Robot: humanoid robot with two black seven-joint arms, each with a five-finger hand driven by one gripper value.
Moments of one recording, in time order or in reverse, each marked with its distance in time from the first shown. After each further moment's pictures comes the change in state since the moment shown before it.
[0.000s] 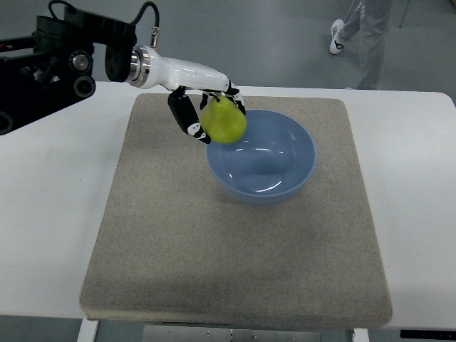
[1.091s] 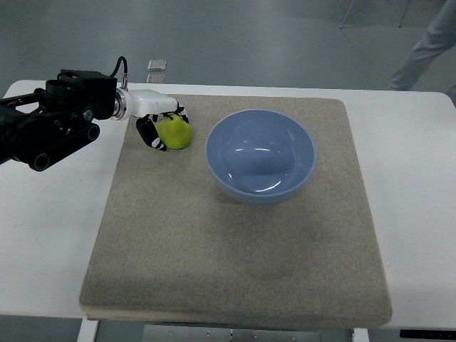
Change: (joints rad) left arm 0.224 -0.091 0.004 0.399 0.246 0.185 -0.016; right arm 0.000 0.000 0.000 0.000 0.000 0.000 0.000
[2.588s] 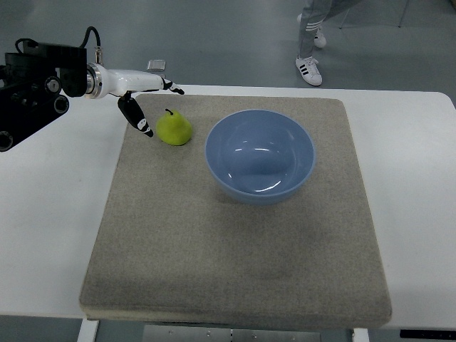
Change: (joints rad) left arm -0.023 0.107 -0.087 -0.098 -0.079 -0.114 -0.012; right arm 0.000 0.000 0.000 0.000 0.000 0.000 0.000
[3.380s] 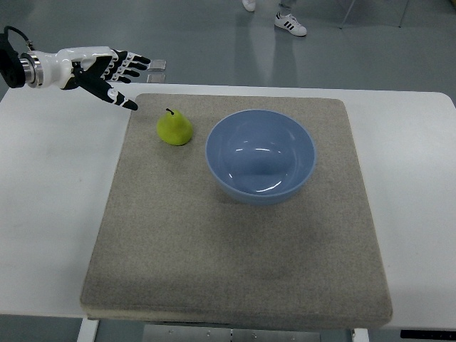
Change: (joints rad) left arm 0.053 0.140 -0.104 0.105 -0.659 -0.173 0.029; right arm 0.000 0.000 0.000 0.000 0.000 0.000 0.000
